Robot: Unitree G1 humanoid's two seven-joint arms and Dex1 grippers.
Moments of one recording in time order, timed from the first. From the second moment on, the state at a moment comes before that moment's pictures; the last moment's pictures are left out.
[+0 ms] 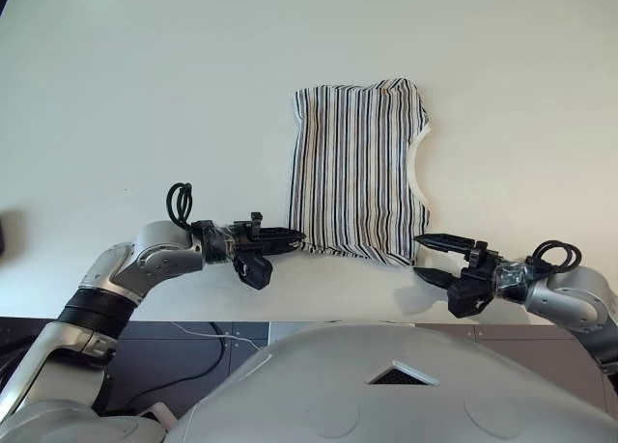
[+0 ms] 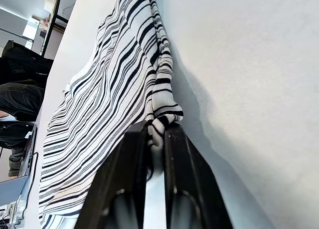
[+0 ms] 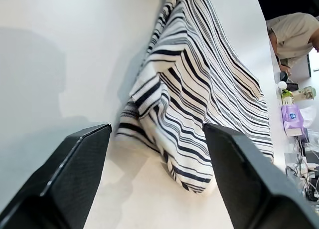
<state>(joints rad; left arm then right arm) 0.07 0.87 -0.41 0.16 0.38 -0.98 -0.60 0.47 -0.90 0.20 -0.29 -0.46 -0.70 0.57</state>
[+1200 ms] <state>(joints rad) 0.00 0.89 -0.45 0.18 0.30 -0.98 -0.76 0.30 -0.86 0.35 -0.16 -0.73 -0.78 0.26</state>
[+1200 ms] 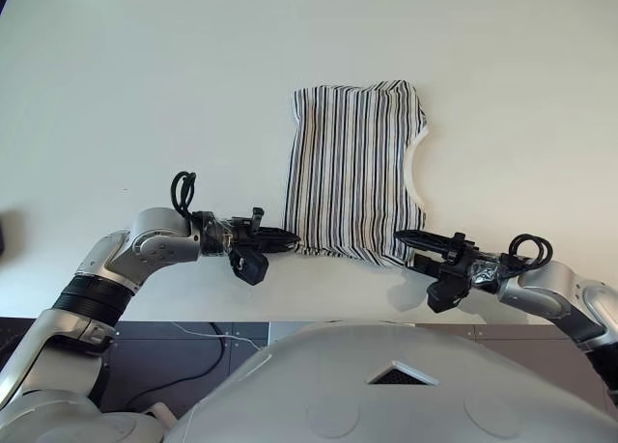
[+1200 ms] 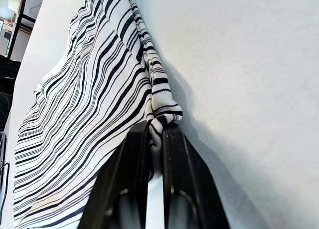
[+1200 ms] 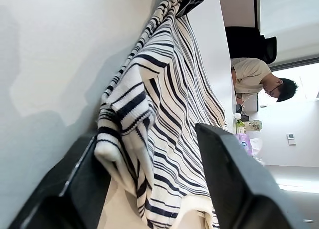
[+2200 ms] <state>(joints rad) 0.36 1.24 -0.18 -0.55 -0.64 -0.24 -0.91 0.55 -1.15 -0.09 -0.69 0.38 -0.11 0.75</state>
